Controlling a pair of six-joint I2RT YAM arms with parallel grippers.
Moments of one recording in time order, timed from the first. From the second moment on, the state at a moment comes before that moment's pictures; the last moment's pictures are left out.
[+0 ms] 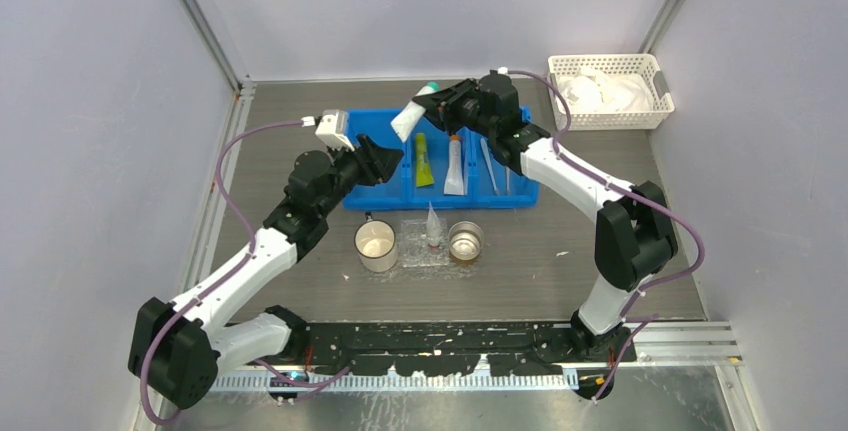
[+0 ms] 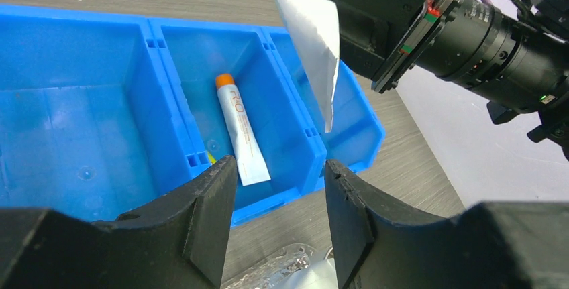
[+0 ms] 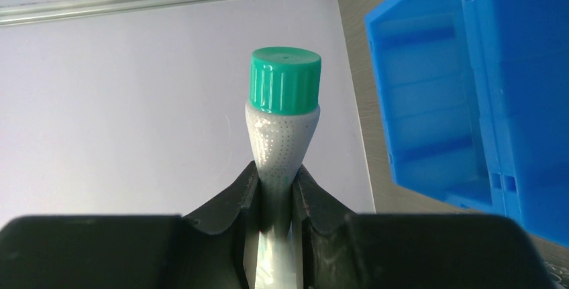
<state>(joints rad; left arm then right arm) -0.51 1.07 0.72 0.28 0.04 -0.54 0.53 1.71 1.36 0.14 -0.20 1.51</state>
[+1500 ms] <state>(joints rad) -0.52 1.13 0.78 0.33 0.03 -0.55 0.56 1.71 1.32 0.17 -0.21 1.51</state>
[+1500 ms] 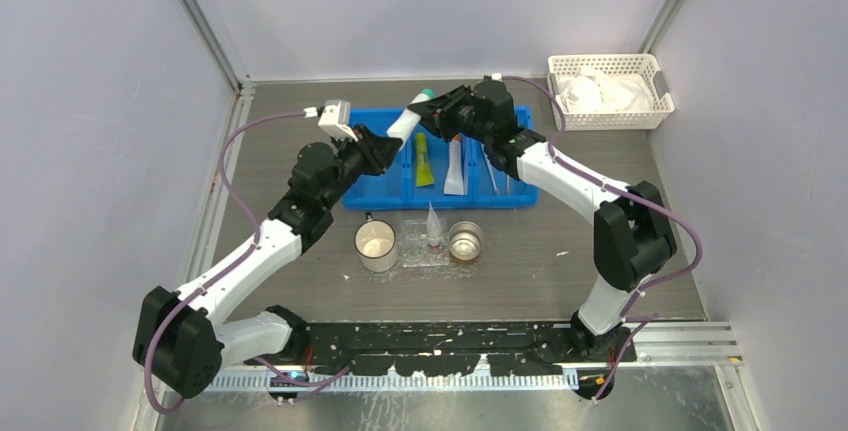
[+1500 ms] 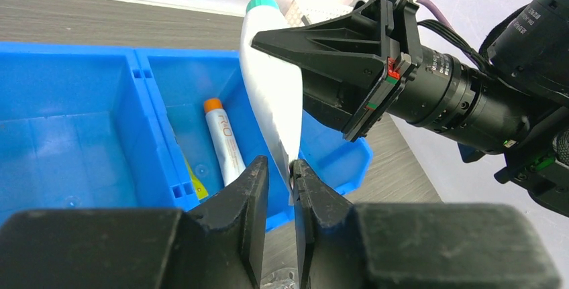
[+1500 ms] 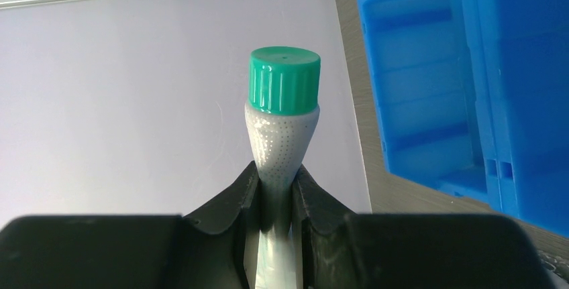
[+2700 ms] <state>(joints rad) -0.52 1.18 0.96 0.06 -0.03 -0.49 0.57 1.76 1.30 0.26 -0.26 1.54</state>
